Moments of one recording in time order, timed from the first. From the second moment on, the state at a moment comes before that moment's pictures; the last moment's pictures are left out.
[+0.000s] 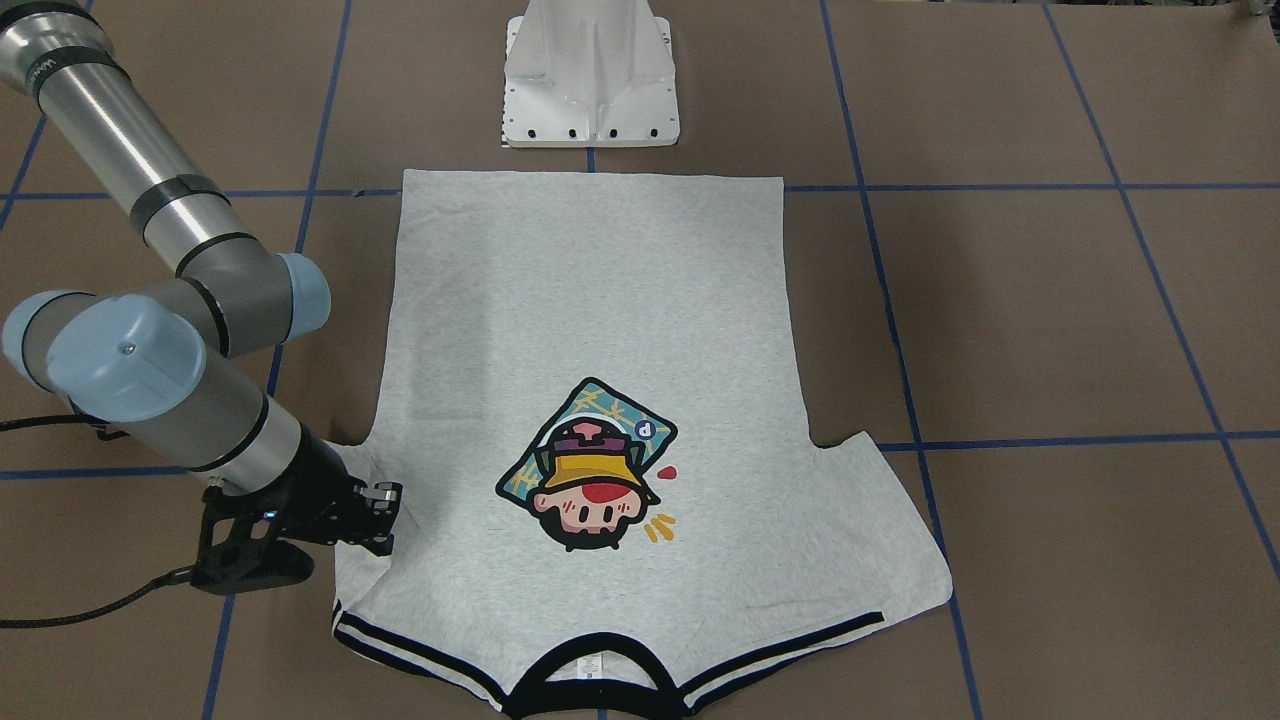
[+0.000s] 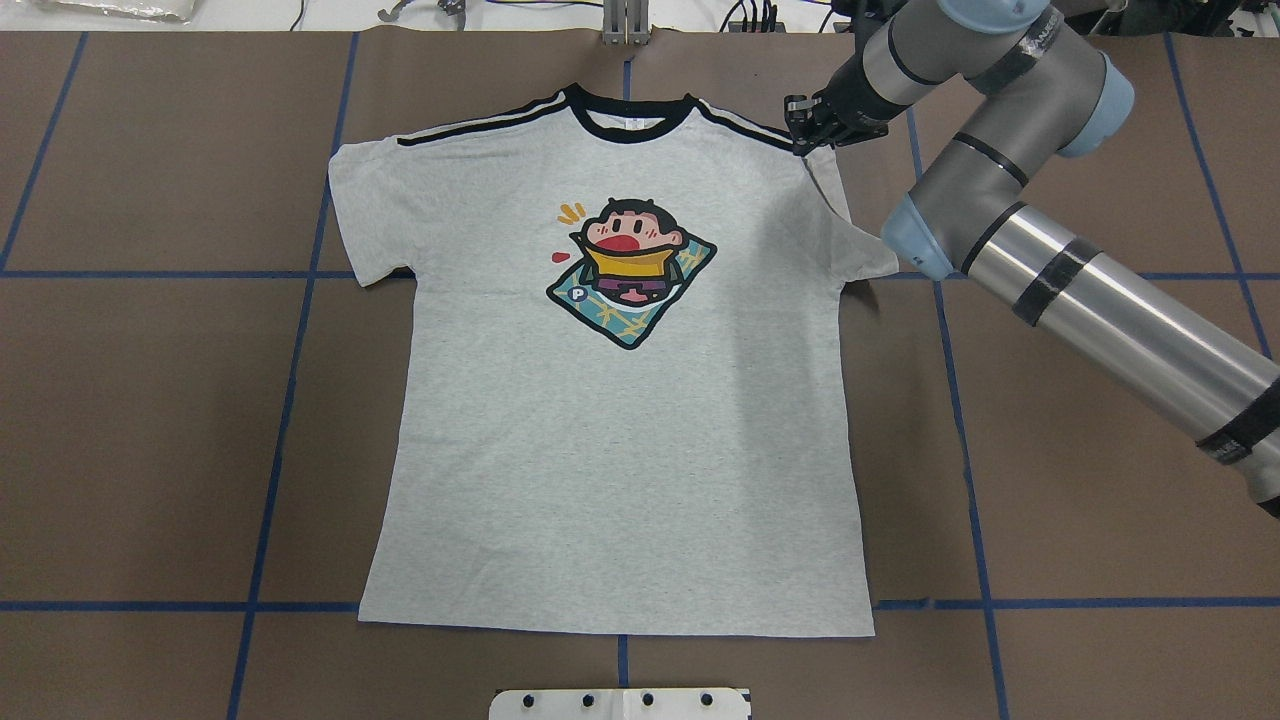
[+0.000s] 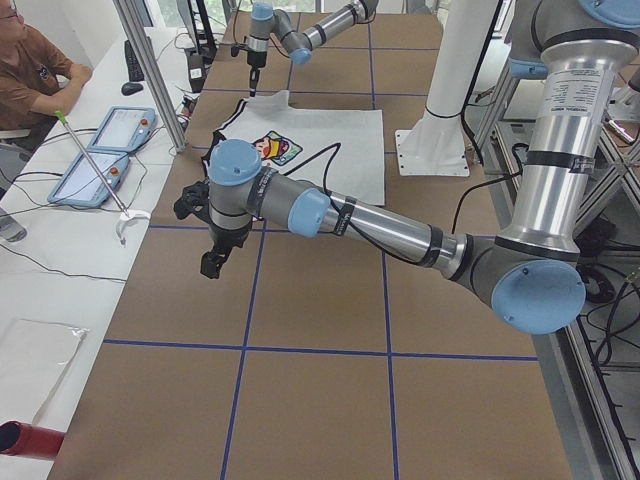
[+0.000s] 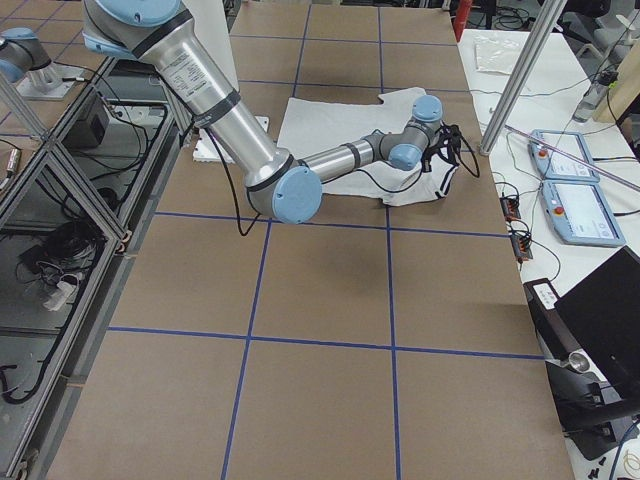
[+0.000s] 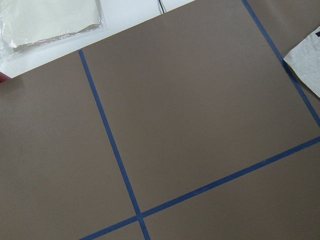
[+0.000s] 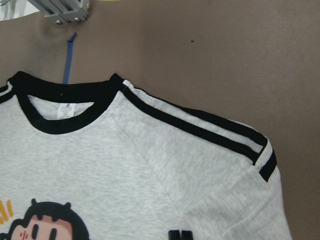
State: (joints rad) left arm -1.56 -1.72 -1.74 -1.66 -2.33 0.11; right arm 0.92 -0.83 1.16 -0.91 2.14 1.06
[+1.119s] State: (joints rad) left arm -1.56 -1.72 -1.73 -1.66 -2.33 0.11; right arm 0.78 -0.59 0.85 -0.92 1.84 1.10
